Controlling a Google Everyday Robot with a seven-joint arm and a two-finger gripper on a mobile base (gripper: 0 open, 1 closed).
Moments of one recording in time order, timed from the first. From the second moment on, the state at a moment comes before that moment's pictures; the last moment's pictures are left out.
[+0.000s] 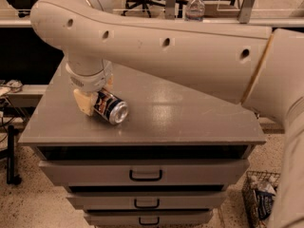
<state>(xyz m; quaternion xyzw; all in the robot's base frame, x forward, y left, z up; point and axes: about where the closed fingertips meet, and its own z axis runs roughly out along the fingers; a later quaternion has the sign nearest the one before) 0.551 0.143 0.845 -0.50 0.85 -0.03 0.16</state>
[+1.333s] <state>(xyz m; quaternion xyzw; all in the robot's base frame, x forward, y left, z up) 0.594 0.134 0.914 -0.51 0.80 0.09 0.29</state>
